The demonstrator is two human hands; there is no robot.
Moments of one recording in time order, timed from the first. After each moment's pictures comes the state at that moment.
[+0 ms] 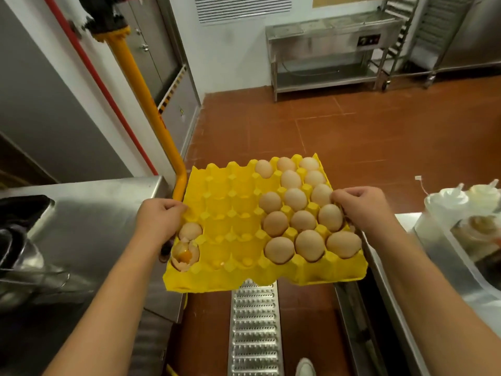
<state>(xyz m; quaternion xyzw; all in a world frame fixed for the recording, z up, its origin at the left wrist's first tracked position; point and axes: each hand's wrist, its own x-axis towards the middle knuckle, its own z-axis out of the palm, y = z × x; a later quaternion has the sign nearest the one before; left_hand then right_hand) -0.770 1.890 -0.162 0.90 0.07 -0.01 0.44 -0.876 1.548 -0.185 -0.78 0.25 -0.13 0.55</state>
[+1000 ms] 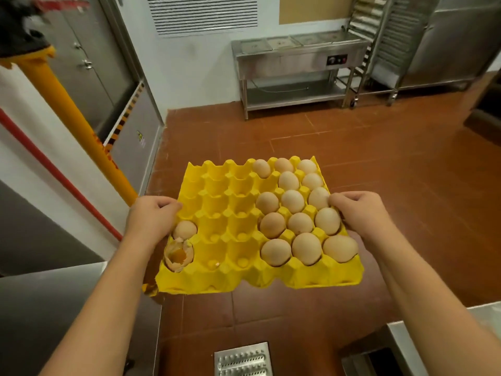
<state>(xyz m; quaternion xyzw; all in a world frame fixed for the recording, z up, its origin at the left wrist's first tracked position) -0.427 1.774 -0.158 0.90 -0.01 -0.01 0.43 -0.584 1.448 -0.170 -0.74 0.34 -0.15 0.56</state>
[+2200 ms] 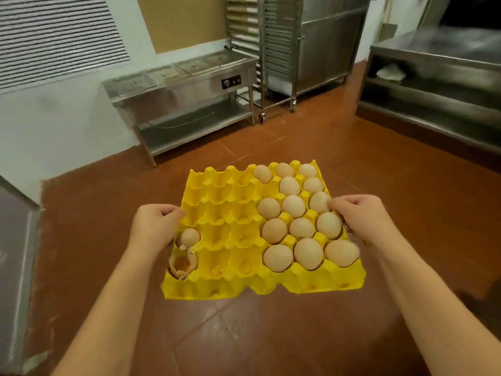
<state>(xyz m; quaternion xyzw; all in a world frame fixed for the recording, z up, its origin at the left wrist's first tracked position) -0.100 1.340 -0.145 0.88 -0.20 -0.12 0.40 -0.373 1.109 -0.160 -0.66 0.49 -0.25 0.52</state>
